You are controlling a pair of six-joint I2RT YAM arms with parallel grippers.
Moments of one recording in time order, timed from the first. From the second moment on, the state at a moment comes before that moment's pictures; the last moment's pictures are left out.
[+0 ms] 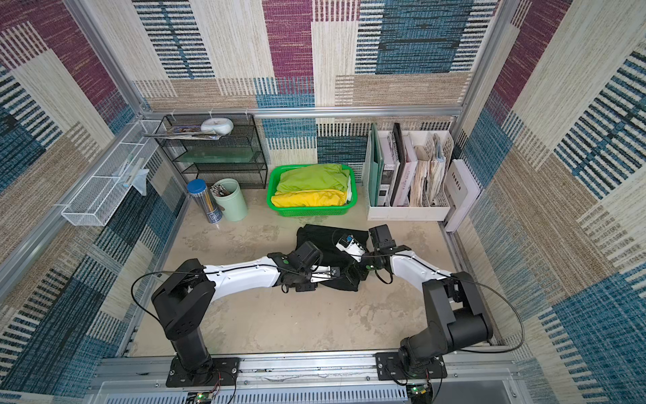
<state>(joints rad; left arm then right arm) -0.87 1.83 1.17 -0.44 -0.02 0.70 0.27 1.45 0.76 -0.28 -0.64 -0.55</state>
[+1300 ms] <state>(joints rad) -0.67 2.10 1.60 -1.23 0.50 0.61 0.78 0.88 0.45 -0.13 -0.18 -0.82</state>
